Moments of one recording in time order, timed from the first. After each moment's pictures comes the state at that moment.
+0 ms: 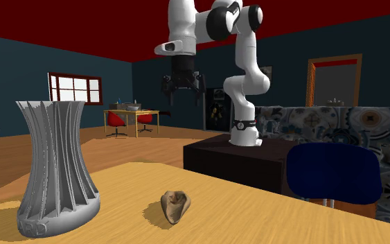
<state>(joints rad) 0.05 0.07 -0.07 -2.09 -0.02 2.10 -0.37</state>
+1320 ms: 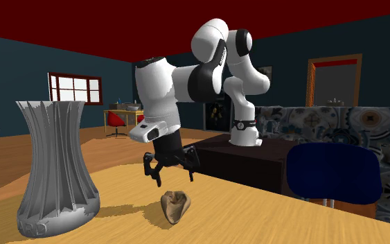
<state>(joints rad) 0.05 0.86 0.01 -1.42 0.01 2.02 -0.61</state>
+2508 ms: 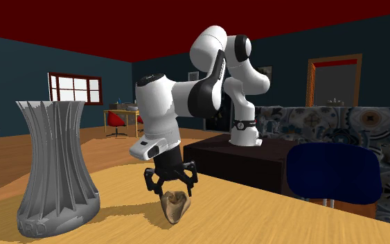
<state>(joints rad) 0.05 0.94 0.01 -1.39 0.01 2.06 -0.61</state>
